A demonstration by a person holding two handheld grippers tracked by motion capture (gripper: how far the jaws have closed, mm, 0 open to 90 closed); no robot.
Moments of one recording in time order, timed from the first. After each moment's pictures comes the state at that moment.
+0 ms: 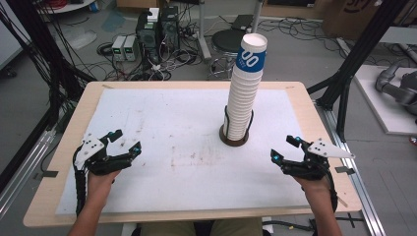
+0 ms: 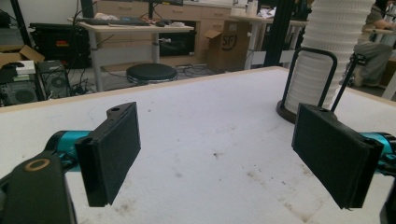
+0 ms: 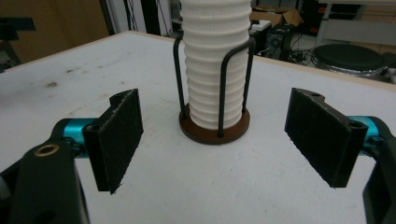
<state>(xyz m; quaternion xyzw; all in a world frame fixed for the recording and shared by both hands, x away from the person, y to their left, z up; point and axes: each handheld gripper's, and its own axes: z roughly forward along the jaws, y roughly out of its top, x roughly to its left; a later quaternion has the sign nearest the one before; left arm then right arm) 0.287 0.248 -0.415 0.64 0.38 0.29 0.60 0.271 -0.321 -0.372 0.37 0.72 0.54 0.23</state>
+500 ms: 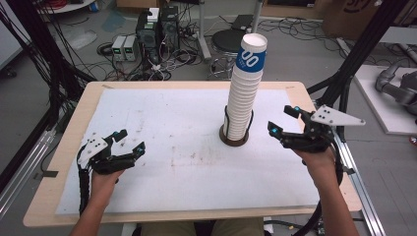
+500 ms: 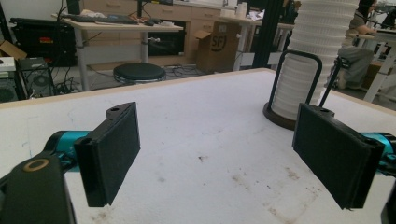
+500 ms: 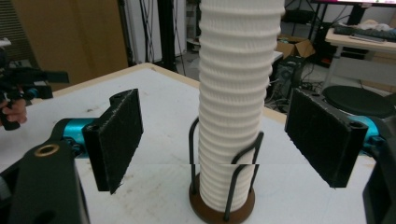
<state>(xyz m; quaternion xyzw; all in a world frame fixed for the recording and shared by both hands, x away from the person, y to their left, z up) 0.290 0.241 -0.416 0.65 0.37 0.27 0.61 0.299 -0.296 -0.283 0.31 0.73 0.56 0.24</state>
